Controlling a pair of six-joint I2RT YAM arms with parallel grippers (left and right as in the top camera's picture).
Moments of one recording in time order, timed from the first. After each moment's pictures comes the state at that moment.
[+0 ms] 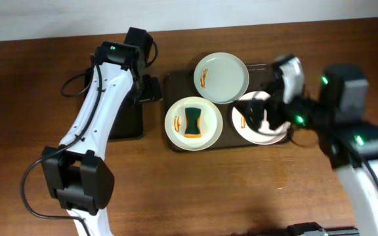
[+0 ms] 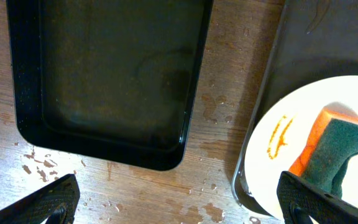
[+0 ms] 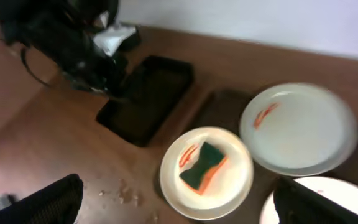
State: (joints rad) left arm -0.30 2.03 1.96 -1.38 -0.15 -0.48; right arm 0.05 1.18 1.24 -0.70 -0.69 -0.05
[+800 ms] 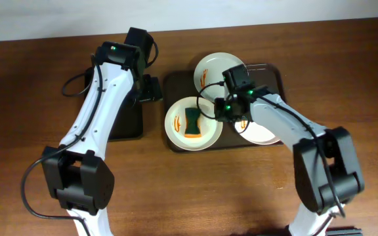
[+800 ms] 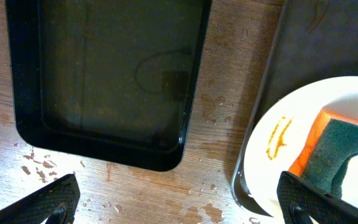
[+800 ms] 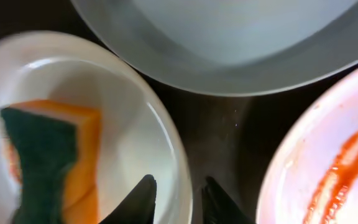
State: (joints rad) left arm -0.30 2.03 1.96 -1.38 -0.15 -0.48; right arm 0.31 1.90 1.25 -0.54 -0.13 0.34
